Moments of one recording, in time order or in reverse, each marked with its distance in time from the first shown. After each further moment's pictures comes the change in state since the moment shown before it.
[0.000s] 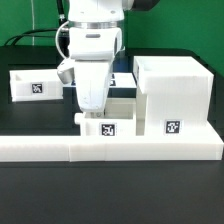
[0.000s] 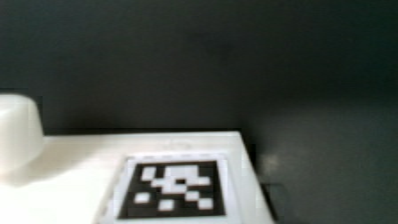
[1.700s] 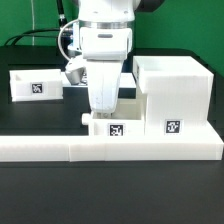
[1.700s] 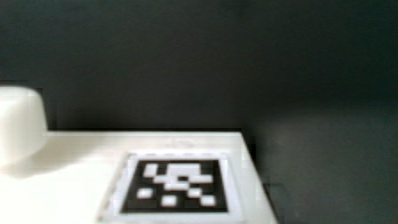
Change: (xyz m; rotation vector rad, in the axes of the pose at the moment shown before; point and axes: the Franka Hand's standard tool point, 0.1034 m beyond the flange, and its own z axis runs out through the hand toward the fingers) arm 0.011 0.003 0.000 -0.001 -0.028 -0.050
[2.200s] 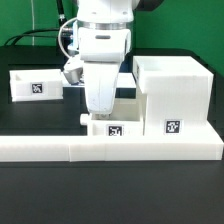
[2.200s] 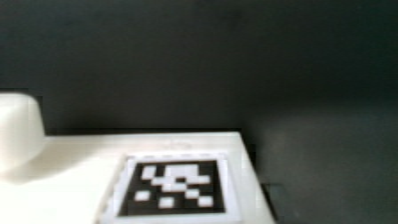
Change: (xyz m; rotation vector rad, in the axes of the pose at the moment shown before) arm -0.003 0.000 -0.001 0.026 -0.007 0.003
